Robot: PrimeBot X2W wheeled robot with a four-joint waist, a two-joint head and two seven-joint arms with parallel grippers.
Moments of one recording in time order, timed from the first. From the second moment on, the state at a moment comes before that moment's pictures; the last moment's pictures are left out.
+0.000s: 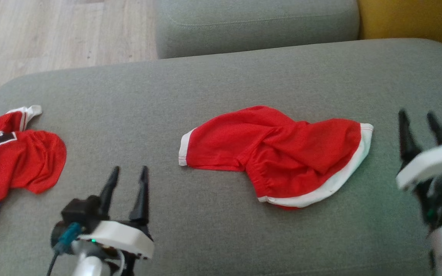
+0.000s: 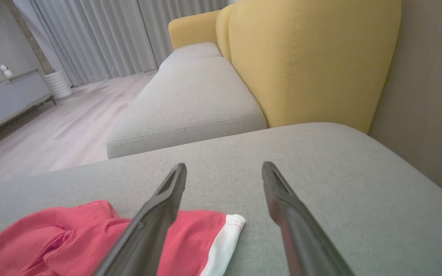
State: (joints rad) left arm -0.01 0.08 -0.21 0.20 -0.27 0.00 -0.24; right arm -0.34 -0.25 -0.06 0.45 0.34 0.13 0.09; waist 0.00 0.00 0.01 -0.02
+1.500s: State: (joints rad) left arm -0.52 0.18 -1.03 0.55 -0.90 -0.12 0.09; right arm -0.18 -0.14 -0.07 0.33 0.34 0.13 -0.03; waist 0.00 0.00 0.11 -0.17
